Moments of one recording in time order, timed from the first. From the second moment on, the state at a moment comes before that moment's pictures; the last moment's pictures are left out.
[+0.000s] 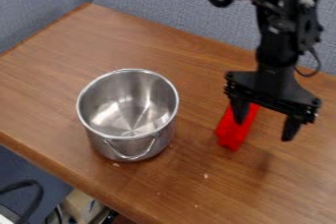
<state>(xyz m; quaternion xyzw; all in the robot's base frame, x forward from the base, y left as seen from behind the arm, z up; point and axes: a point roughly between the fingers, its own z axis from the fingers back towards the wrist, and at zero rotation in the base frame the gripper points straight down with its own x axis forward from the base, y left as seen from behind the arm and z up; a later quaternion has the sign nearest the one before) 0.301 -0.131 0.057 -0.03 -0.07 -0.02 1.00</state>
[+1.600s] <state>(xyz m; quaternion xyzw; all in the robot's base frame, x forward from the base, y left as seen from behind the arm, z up) 0.293 -0.118 0.031 0.03 -0.04 0.10 0.99</state>
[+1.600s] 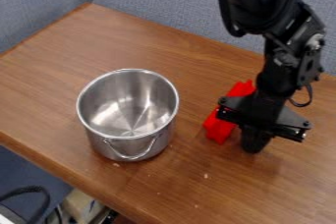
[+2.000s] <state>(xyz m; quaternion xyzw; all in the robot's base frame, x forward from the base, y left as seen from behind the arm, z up) 0.290 -0.114 0.061 0.04 -0.04 0.12 0.99</state>
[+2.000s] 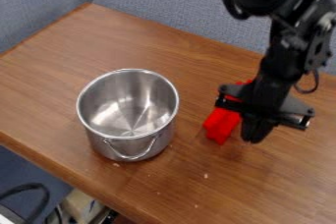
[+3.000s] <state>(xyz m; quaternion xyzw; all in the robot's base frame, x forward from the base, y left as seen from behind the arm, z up) 0.326 -0.058 0.115 0.03 -0.01 0.16 0.99</state>
